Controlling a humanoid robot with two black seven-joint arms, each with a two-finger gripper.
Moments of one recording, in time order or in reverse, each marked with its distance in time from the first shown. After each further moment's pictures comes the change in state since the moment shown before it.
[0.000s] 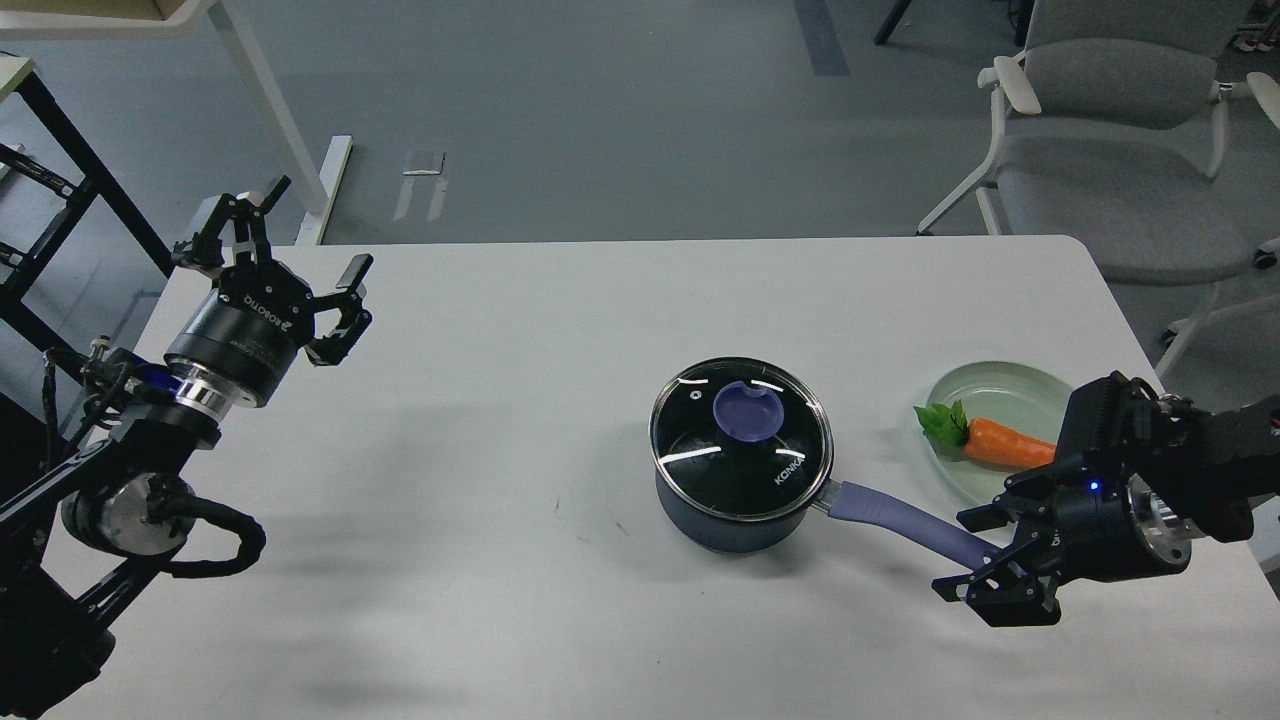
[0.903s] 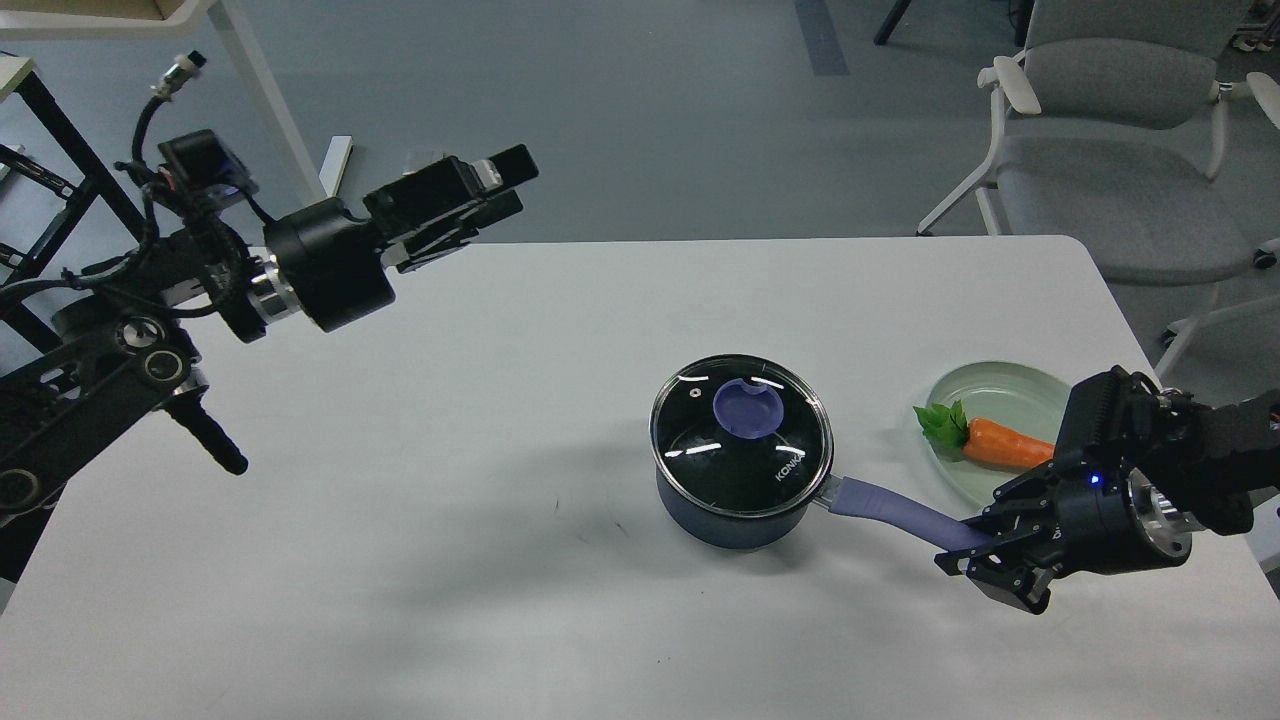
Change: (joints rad) left arm -0.426 0.029 0.189 -0.095 1.163 -0.150 -0.084; right arm 0.007 0.003 0.001 -0.013 -0.007 0.000 0.000
